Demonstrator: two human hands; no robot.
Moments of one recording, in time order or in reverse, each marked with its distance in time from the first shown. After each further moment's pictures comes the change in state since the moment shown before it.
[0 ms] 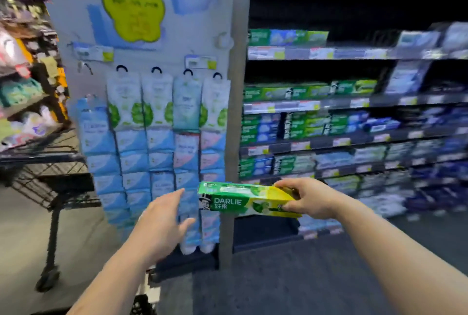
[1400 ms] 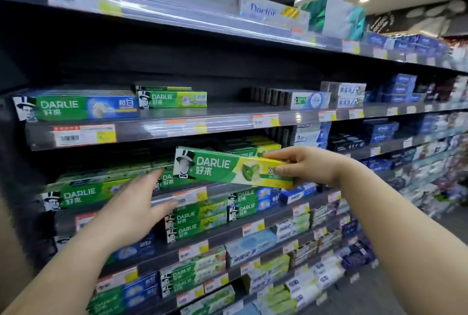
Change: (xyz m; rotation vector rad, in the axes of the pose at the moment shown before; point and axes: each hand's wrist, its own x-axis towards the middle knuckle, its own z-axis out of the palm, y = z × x) left_hand 0.355 0.355 0.030 -0.054 0.048 0.286; right_hand 0.096 0.299 -0.362 0.292 0.266 0.021
